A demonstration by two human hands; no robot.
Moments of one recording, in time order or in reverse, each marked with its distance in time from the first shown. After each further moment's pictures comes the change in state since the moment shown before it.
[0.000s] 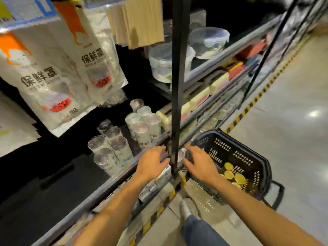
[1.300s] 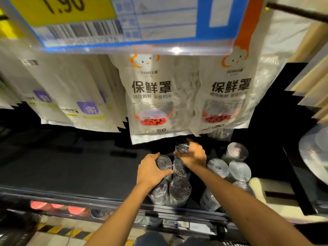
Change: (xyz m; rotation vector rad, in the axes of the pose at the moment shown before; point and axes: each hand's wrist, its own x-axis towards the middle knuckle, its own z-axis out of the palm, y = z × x) left_hand 0.043 -0.178 -0.070 -0.396 0.604 -0.974; right_hand 0.283 -0.220 0.140 -0.021 -0.397 -0.274
